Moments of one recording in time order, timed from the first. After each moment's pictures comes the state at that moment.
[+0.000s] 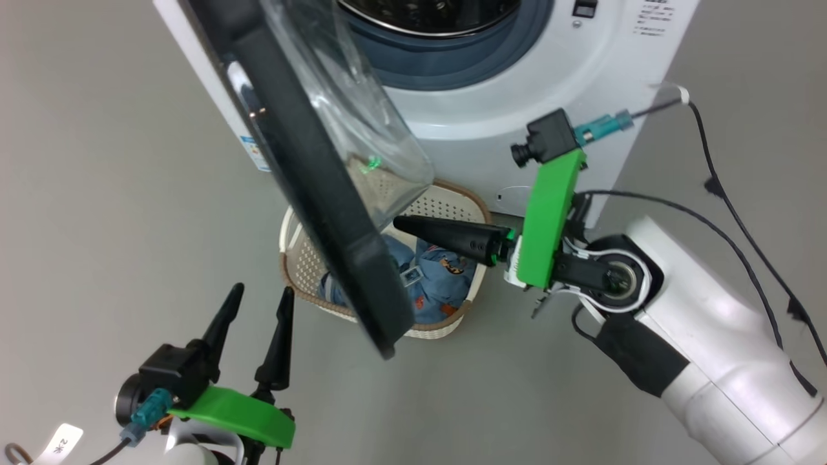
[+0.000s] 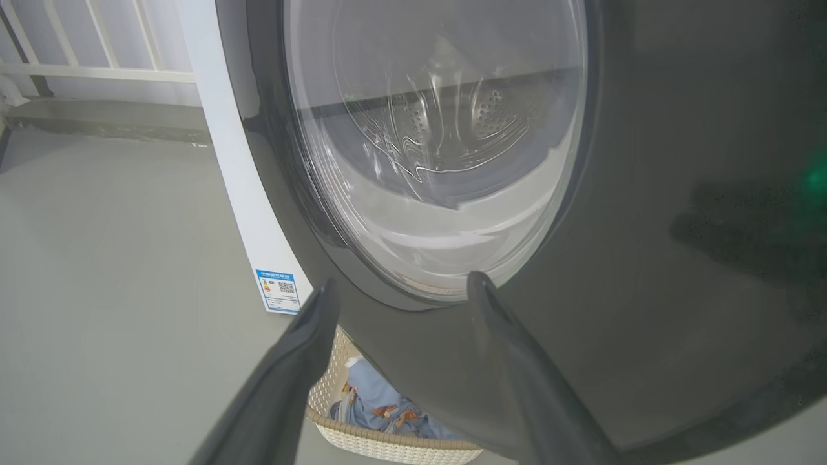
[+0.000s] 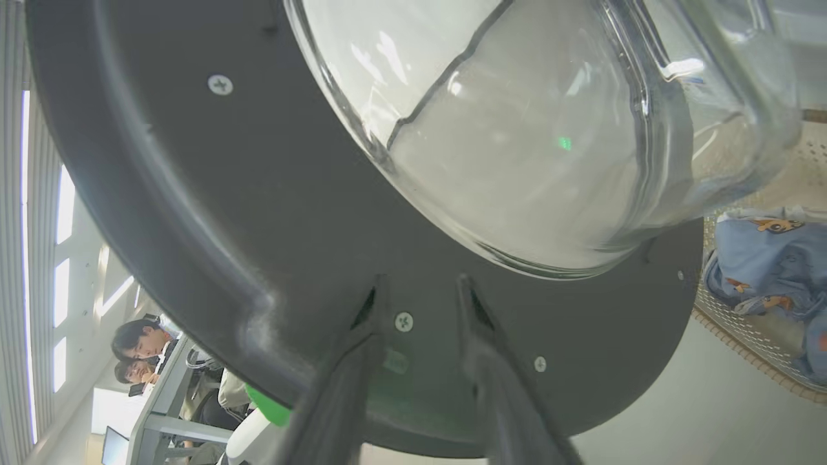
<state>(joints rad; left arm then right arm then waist) -0.19 0.04 -0.17 0.24 -0.28 -0.13 -0.26 -0.84 -0.24 0.69 0.38 1.54 0.13 0.58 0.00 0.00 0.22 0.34</state>
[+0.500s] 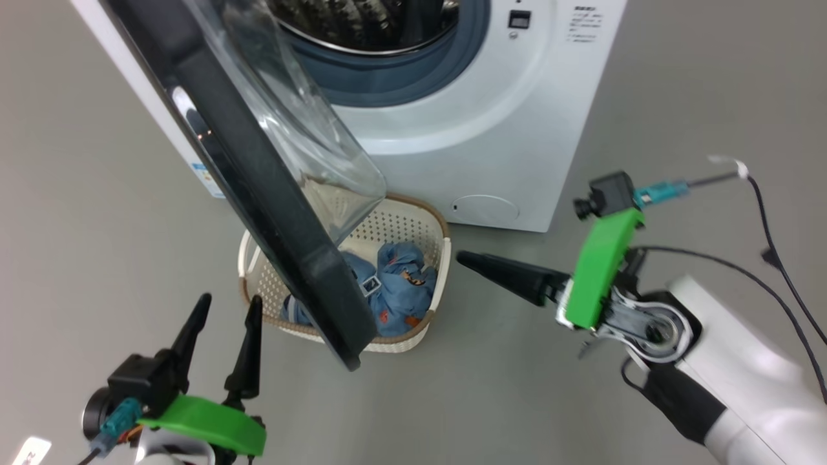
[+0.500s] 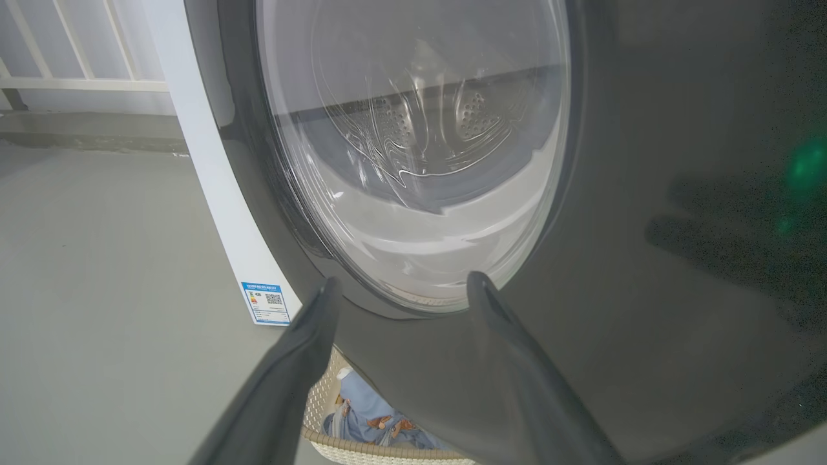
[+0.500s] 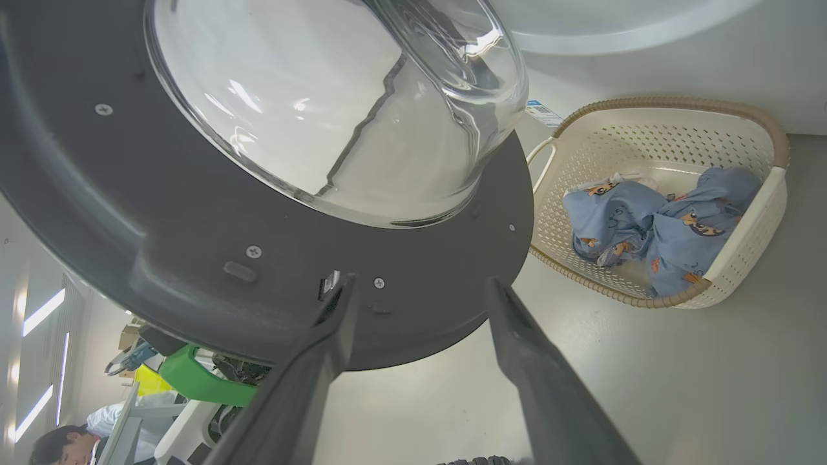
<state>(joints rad) -0.17 0.08 -0.12 0.25 -0.28 -0.13 -0.26 -0.69 -0.35 0.69 0.39 1.53 0.13 0.46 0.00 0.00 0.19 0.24</state>
